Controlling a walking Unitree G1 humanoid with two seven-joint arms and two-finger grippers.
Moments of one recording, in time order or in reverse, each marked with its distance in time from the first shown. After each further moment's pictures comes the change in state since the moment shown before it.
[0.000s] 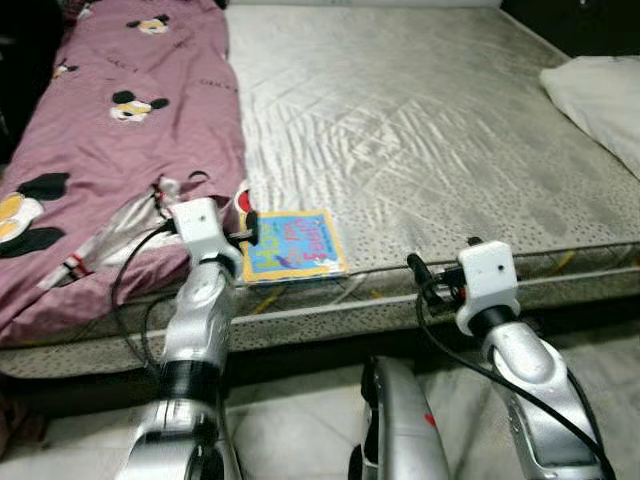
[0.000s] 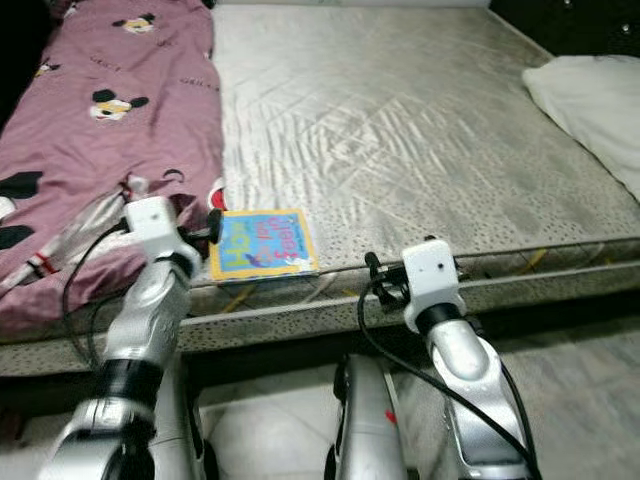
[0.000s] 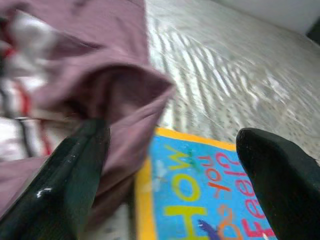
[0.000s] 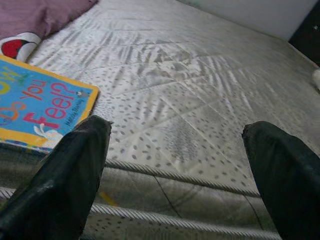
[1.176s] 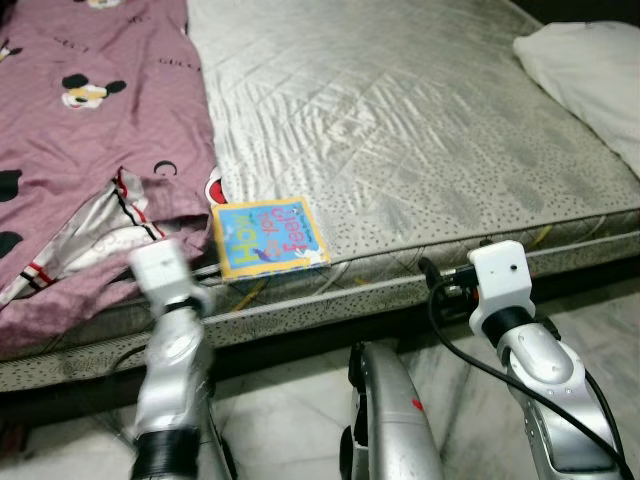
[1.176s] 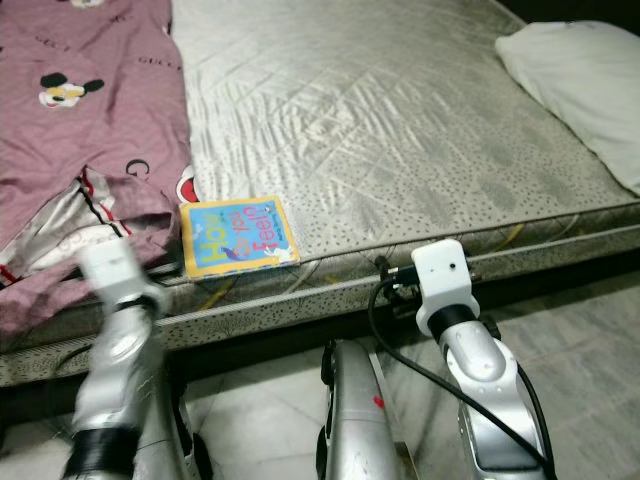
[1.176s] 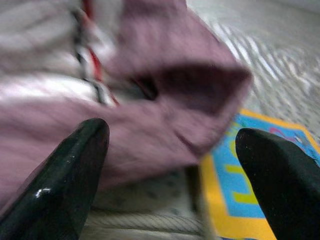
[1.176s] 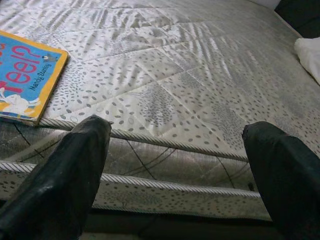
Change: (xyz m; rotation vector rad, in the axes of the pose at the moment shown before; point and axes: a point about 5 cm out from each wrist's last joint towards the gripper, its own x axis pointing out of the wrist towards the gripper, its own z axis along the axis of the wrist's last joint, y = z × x) left arm -0.061 0.038 -0.011 0.059 -0.140 0.209; right arm -0.004 -0.011 0.002 -0.024 0.042 -0.010
